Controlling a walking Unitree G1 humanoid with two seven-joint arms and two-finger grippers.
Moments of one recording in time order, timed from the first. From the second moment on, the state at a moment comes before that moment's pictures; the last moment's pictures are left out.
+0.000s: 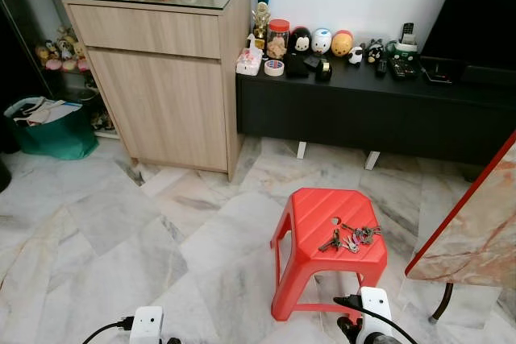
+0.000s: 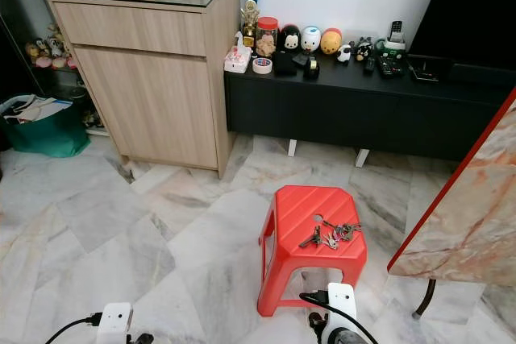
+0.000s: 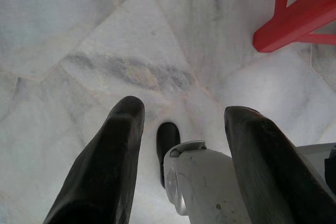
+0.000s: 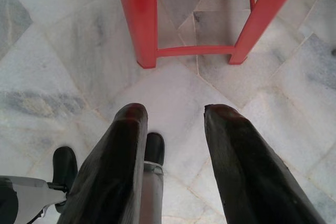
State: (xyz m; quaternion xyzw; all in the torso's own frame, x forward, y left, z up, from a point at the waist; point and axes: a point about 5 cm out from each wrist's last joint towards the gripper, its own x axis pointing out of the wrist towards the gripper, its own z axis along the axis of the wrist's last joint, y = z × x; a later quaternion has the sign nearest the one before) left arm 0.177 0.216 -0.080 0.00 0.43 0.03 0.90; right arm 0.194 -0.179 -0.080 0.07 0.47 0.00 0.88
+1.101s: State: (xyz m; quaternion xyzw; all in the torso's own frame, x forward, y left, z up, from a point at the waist) left arm 0.172 0.214 -0.082 -0.05 0.43 0.04 0.90; right arm 0.197 -0.177 -0.079 0.08 0.46 -0.01 0.88
